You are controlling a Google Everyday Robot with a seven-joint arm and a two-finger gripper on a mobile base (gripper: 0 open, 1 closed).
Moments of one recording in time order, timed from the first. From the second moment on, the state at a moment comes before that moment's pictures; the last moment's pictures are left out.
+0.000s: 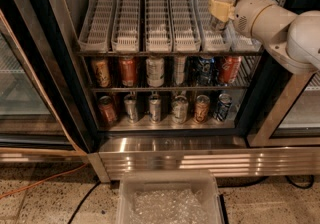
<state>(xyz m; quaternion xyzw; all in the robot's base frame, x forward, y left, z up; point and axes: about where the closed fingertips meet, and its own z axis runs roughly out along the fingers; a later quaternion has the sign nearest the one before) 0.719 -0.174 0.996 -0.21 0.66 0.15 0.70</state>
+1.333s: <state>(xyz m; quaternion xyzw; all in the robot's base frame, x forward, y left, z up) 0.610 -0.122 0.988 -0.33 0.64 0.37 0.59</state>
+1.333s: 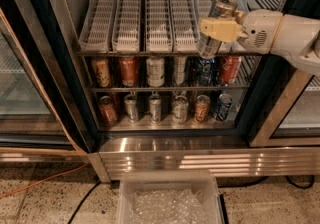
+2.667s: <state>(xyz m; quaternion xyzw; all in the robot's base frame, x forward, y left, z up) 0.561 -0.092 0.978 -0.40 0.61 0.41 0.55</state>
